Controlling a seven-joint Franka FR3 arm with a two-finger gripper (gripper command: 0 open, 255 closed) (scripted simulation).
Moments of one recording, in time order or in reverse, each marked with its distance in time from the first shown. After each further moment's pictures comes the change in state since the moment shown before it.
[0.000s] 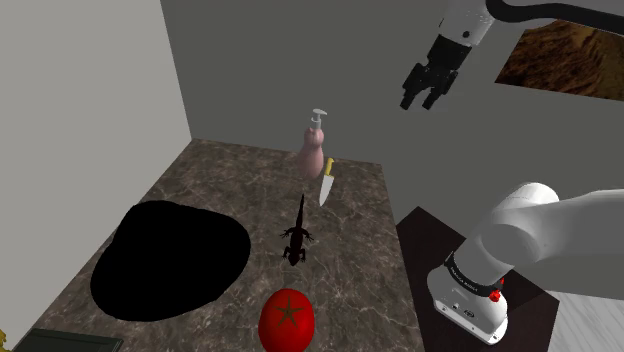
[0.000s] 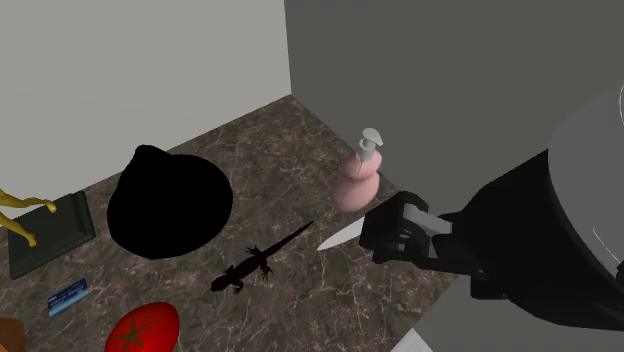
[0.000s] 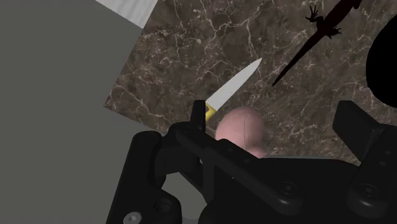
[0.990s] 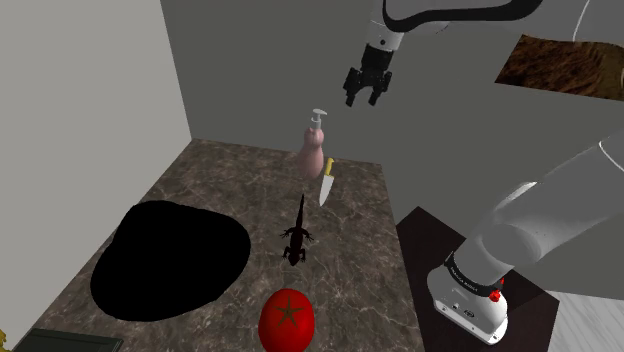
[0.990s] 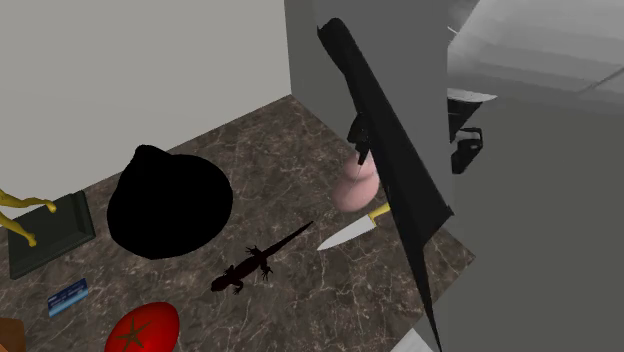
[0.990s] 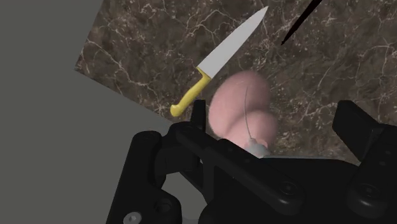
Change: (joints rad) arm 0.021 0.540 0.012 0.287 0.002 0.178 0.003
